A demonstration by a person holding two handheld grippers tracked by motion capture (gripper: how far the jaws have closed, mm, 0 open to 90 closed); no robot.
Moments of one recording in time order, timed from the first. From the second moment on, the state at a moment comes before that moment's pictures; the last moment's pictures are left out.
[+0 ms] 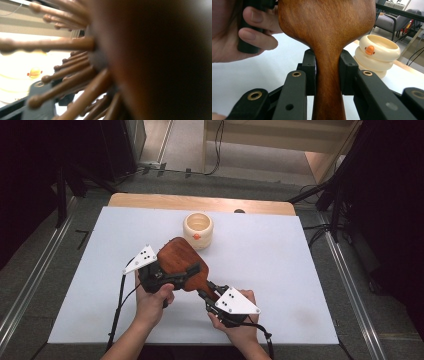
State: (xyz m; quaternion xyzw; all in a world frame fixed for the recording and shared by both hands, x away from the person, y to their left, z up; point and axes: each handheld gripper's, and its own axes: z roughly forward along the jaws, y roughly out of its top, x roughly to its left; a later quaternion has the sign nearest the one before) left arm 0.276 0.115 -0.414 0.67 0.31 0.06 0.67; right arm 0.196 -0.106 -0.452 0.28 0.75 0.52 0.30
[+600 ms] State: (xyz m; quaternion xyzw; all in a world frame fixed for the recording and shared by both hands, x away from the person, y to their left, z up) left arm 0.279 0.118 -0.410 0.69 0.27 -0.01 0.67; right arm 0.205 -0.106 -0.459 0.27 0.75 0.54 0.28
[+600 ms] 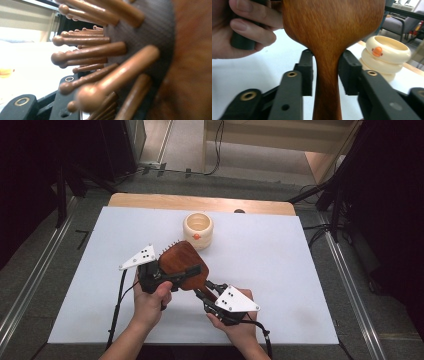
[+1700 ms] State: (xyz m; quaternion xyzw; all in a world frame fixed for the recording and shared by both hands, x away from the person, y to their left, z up) left arm 0.289 0.133 -0.398 0.69 0.29 0.04 0.67; right arm 0.210 -0.179 -0.461 0.33 0.72 0.56 0.25
